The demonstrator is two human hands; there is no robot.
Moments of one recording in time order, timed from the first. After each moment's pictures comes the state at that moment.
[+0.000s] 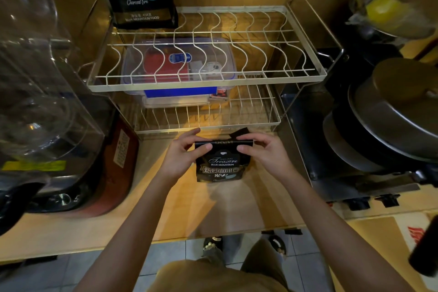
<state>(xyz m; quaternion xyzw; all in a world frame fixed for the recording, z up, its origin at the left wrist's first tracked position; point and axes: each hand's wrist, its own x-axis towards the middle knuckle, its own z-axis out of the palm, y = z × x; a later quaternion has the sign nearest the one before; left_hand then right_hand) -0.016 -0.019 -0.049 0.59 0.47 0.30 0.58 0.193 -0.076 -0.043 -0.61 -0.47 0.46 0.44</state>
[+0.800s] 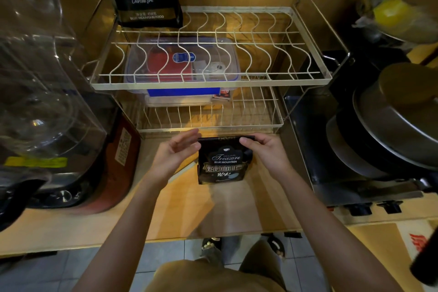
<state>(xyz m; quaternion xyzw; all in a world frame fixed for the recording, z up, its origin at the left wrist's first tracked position) -0.033 -0.020 -0.051 0.53 0.46 0.34 0.62 0.190 -0.063 -0.053 -0.62 -0.39 0.49 0.48</state>
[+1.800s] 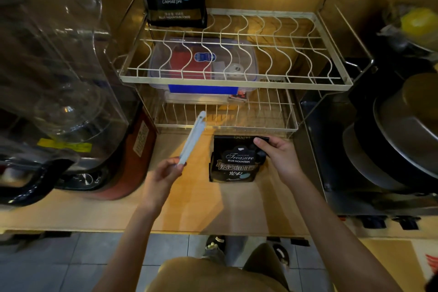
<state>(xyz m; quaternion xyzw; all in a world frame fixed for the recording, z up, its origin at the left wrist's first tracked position) -0.075 -0.073 -0.074 0.45 0.59 0.40 0.54 0.185 -0.064 -0.056 -0.62 -0.37 0.49 0.49</state>
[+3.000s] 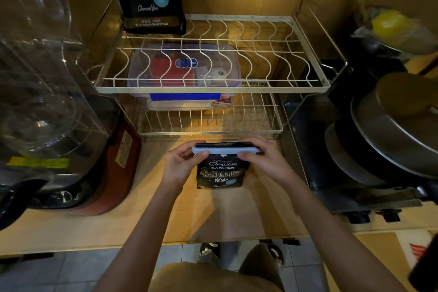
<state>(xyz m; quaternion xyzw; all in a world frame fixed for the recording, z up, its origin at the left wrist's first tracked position) -0.011 -0.035 -0.061 0.46 0.48 0.41 0.62 0.195 -0.067 -0.037 -0.63 -0.50 0.47 0.36</state>
